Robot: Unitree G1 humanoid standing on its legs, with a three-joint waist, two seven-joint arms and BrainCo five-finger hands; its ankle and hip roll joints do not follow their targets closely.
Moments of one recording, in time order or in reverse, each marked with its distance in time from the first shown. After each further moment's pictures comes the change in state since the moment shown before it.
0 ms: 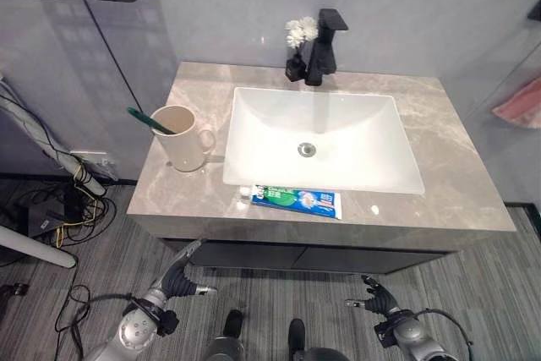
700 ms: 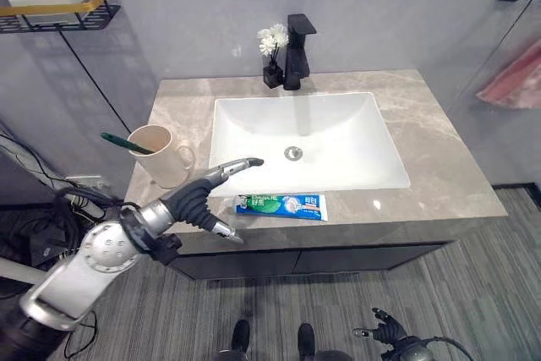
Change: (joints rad) left arm -0.356 0.096 0.027 -0.304 -0.282 0.076 -0.250; right arm 0.068 0.044 -0.013 0.083 -0.006 0.037 -0.008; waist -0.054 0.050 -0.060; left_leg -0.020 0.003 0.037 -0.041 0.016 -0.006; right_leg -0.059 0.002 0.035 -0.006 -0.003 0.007
